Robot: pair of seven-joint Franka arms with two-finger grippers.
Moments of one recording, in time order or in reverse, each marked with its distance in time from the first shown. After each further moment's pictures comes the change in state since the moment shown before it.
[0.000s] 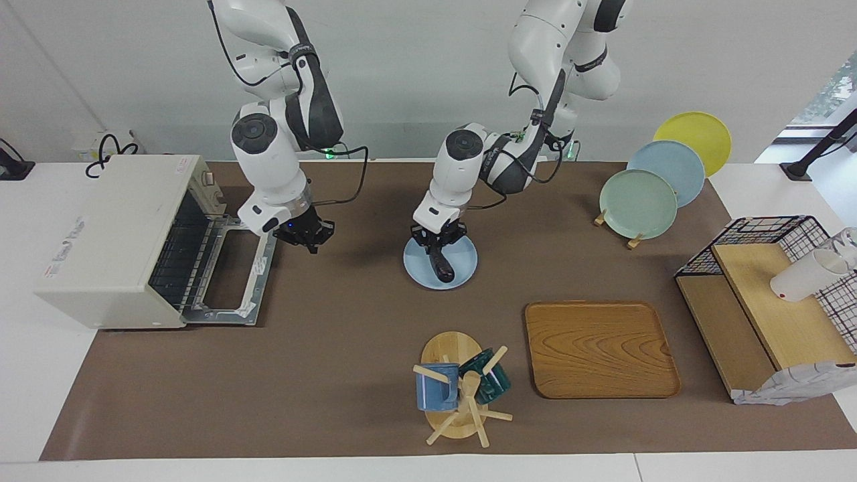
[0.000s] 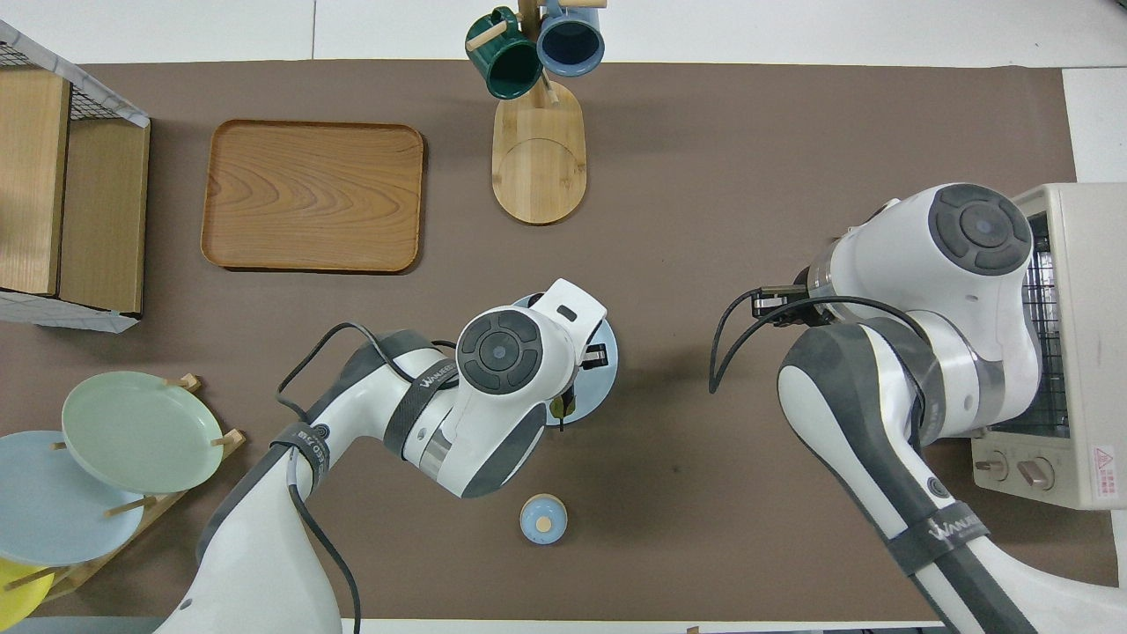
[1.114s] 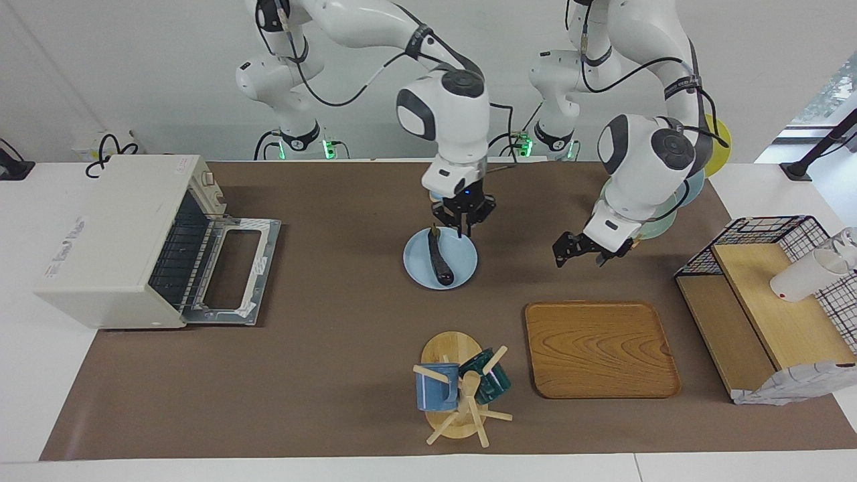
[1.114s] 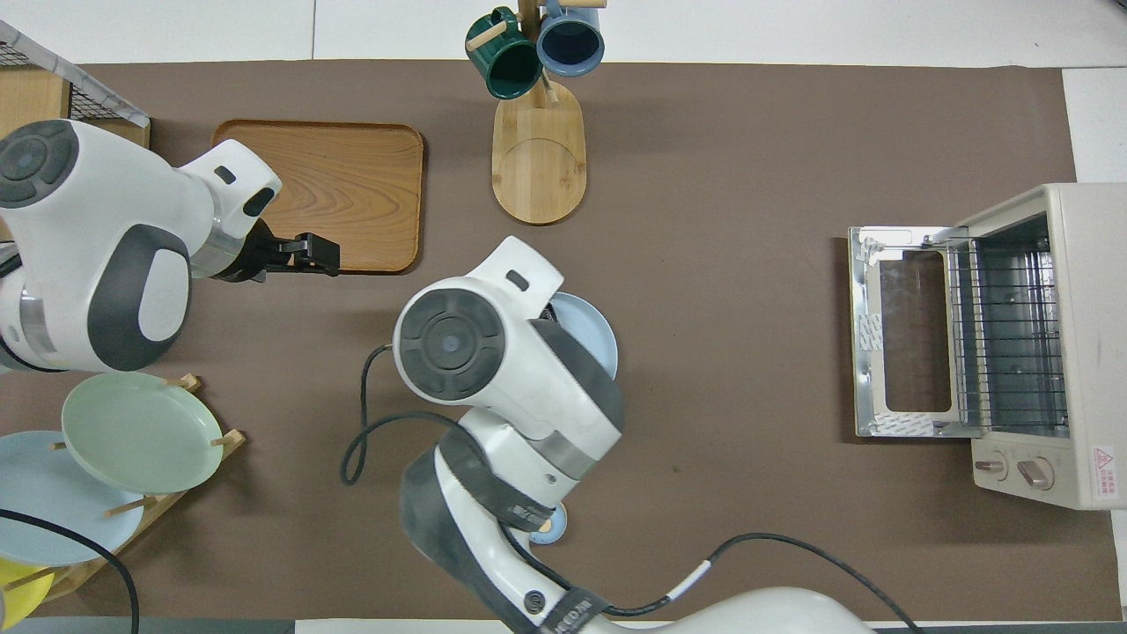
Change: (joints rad) left arm 0.552 -0.152 0.027 0.094 0.000 -0.357 0.626; right arm 0.552 0.410 0.001 0.562 -0.141 0.020 0.483
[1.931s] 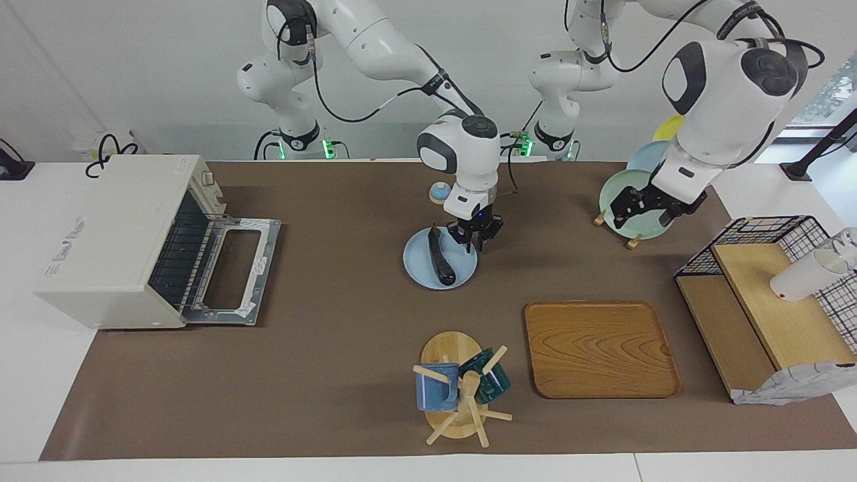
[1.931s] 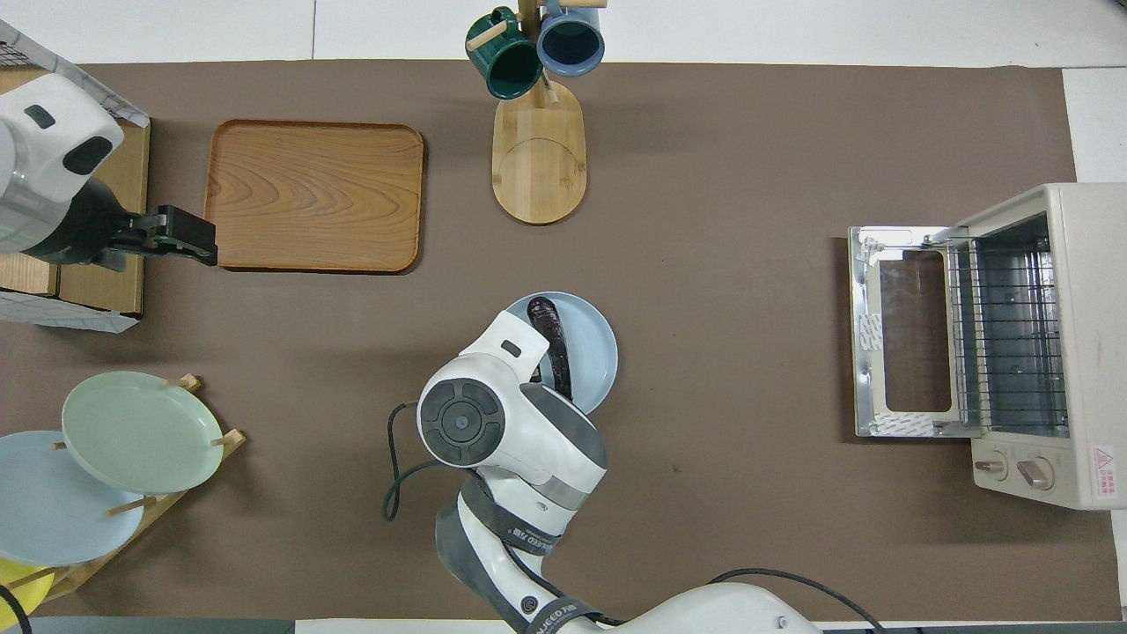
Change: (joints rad) left arm 0.064 -0.103 0.003 0.259 0.095 -0.397 0.023; right arm 0.045 -0.011 -0.006 -0.294 -0.021 0.296 0.034
